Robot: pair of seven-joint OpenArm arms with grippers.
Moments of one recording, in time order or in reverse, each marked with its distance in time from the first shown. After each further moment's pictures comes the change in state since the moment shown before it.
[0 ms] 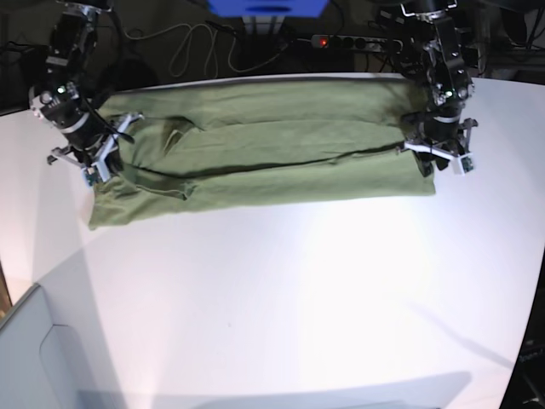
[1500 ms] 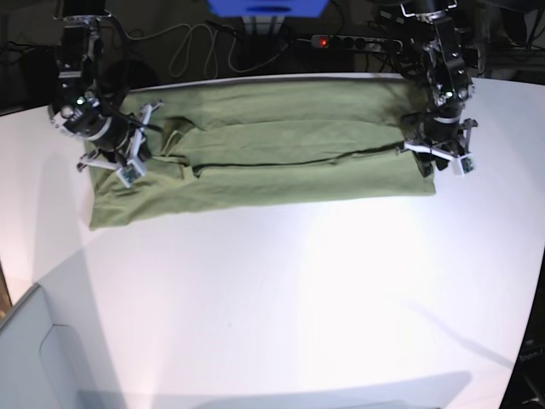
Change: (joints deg) left arm -0.2 0.0 0.0 0.3 0.0 0.0 0.7; right arm 2.5 4.7 -12.0 -1.8 -0.1 0.6 -5.7
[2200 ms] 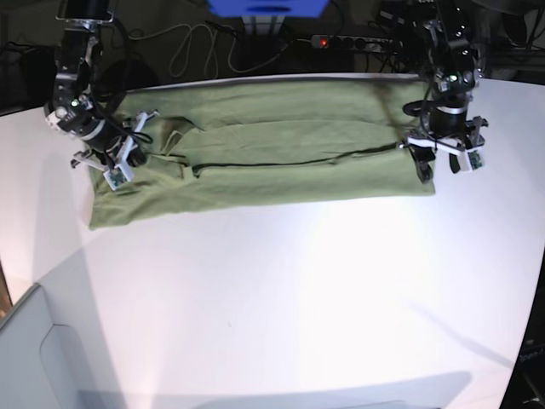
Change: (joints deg) left arm 6.9 1.6 -0.3 14.6 -0.2 0.2 1.0; right arm 1.0 -2.2 4.3 -7.4 0.3 0.0 5.6
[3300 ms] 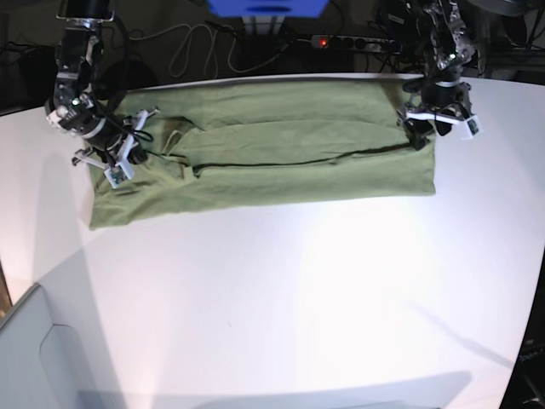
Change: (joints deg) left arm 4.9 1.3 -2.6 -6.4 -11.4 0.0 -0.8; right arm -0.3 -0.2 0.1 -0.4 0.1 0.0 0.3
